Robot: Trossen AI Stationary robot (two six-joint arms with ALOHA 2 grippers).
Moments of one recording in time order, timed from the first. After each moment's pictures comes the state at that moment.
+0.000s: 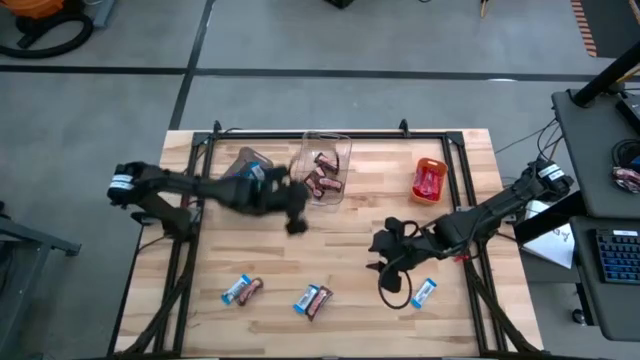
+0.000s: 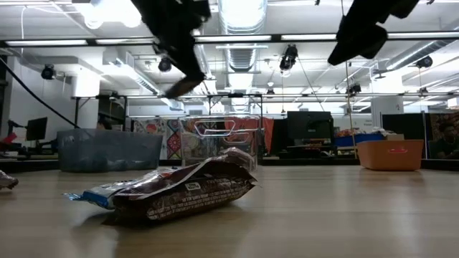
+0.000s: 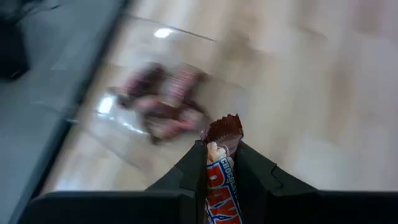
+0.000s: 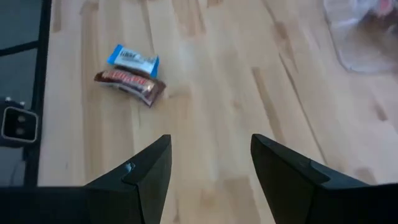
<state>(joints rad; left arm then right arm) -0.07 1.52 1.23 -0.68 -0.48 -0.20 0.44 1.38 0.99 -0.48 0.25 0.60</state>
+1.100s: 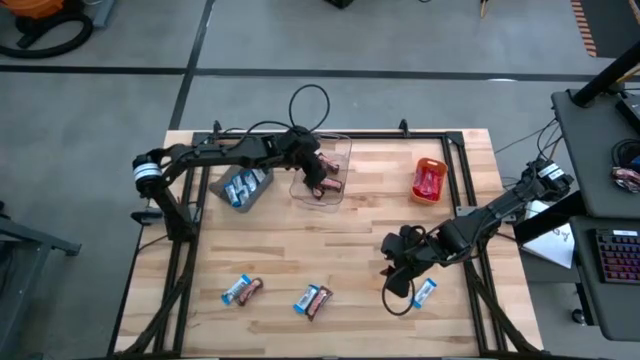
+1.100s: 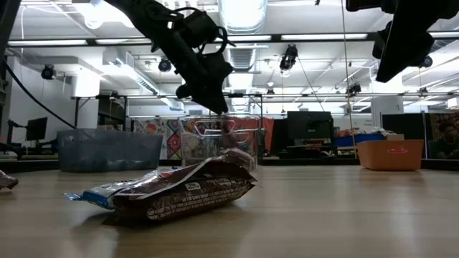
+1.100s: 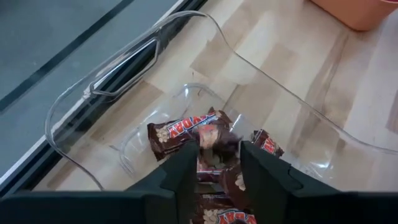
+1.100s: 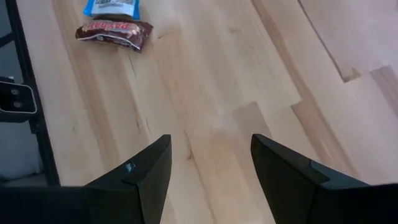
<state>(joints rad) 0.38 1.70 1.23 -0.31 -0.15 -0.14 0.50 1.37 0.99 -0.66 0.18 0.89</state>
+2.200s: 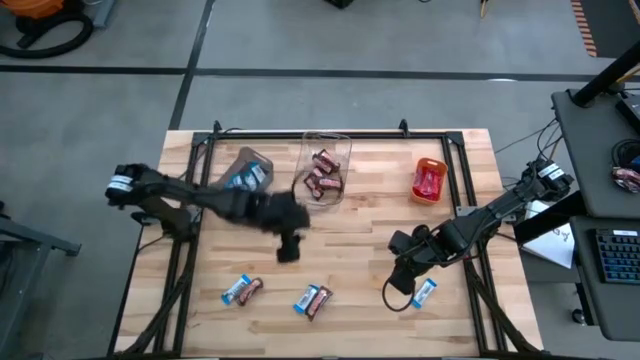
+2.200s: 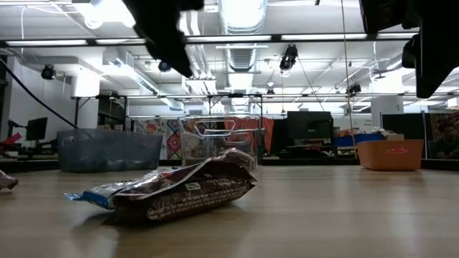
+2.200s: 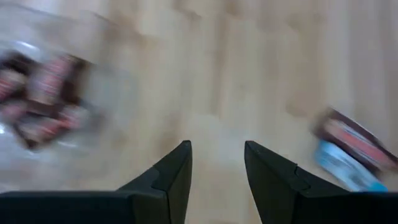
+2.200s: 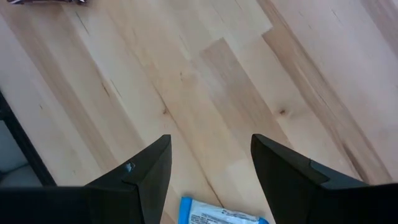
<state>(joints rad) -0.15 1.51 1.21 -0.65 -0.15 -0.23 0.50 1.37 0.99 -0.83 0.07 1.08</state>
